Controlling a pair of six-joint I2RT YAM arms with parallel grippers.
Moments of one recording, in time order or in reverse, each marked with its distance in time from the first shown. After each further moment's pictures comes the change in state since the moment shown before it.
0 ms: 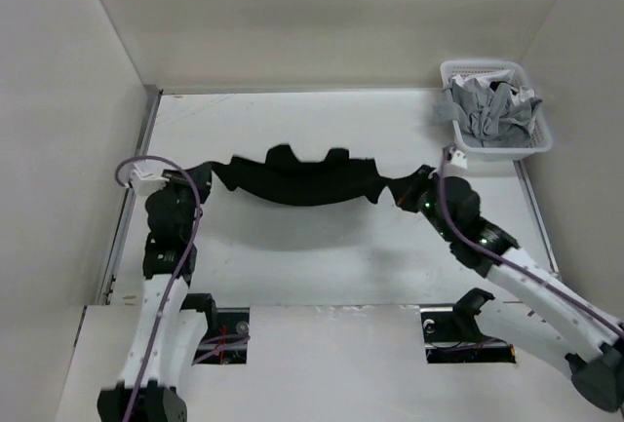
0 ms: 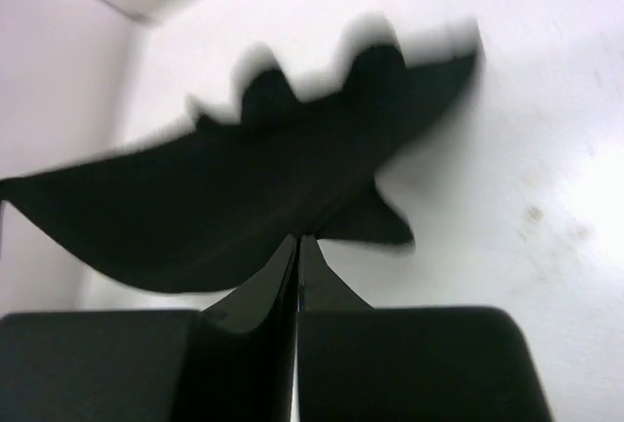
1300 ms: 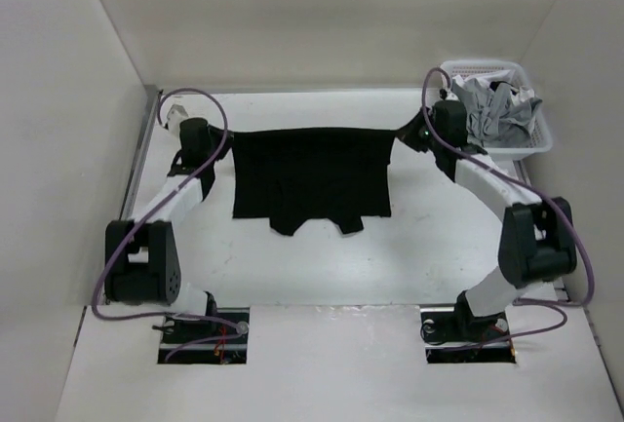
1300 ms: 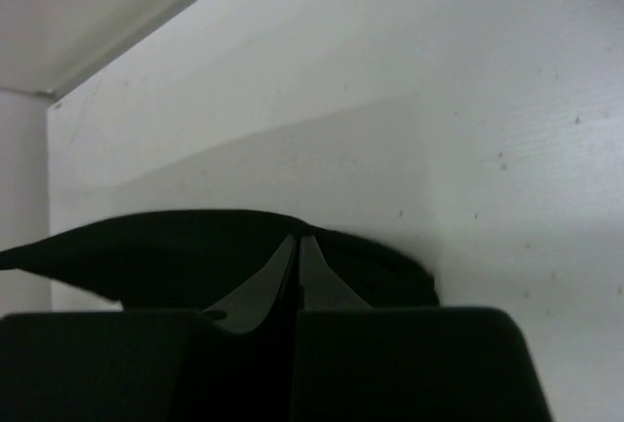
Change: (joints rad) left arm -0.084 0.872 0.550 0.024 -0.046 0.082; right arm -0.452 0.813 0.543 0.093 -0.383 -0.076
